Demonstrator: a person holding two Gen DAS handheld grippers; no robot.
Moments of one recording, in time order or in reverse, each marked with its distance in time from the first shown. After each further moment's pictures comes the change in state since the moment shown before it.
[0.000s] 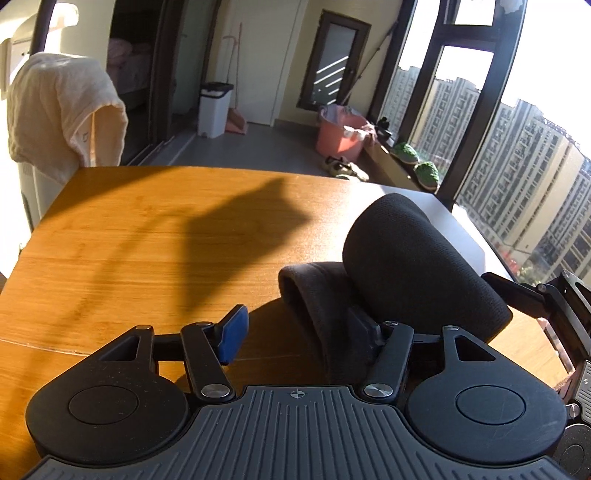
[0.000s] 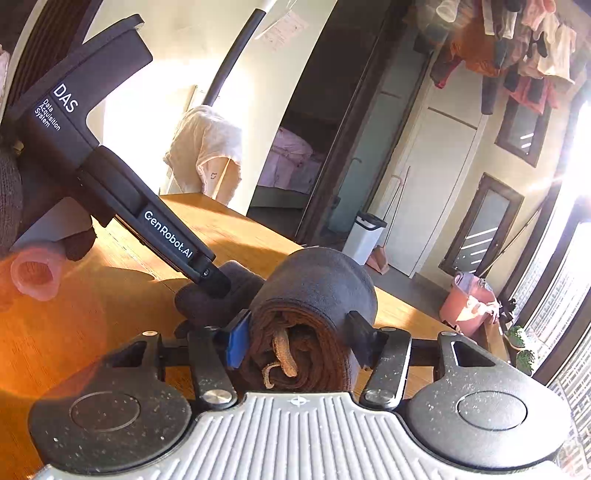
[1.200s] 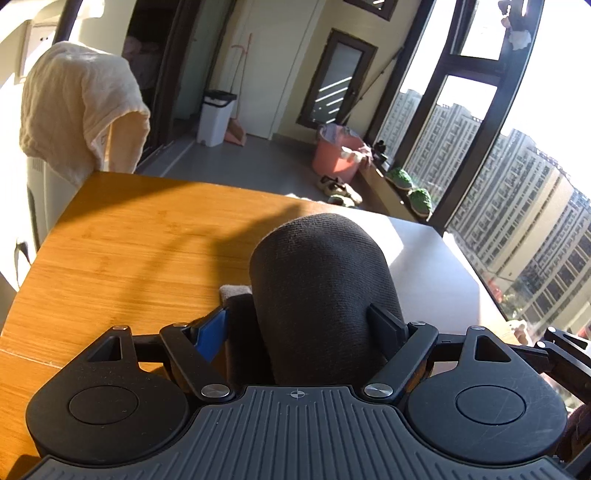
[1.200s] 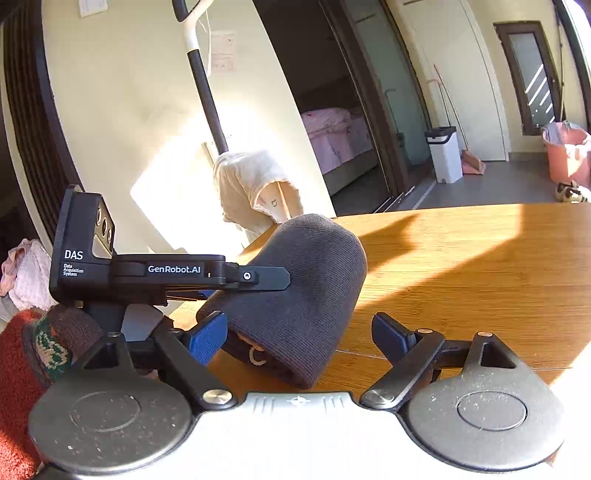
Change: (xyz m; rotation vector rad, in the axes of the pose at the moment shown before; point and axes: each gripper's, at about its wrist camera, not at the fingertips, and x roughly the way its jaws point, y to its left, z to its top) left arm -0.019 0.048 0.010 -0.122 -0.048 -0.079; right arm 0.041 -0.061 0.008 0.632 0.097 0.449
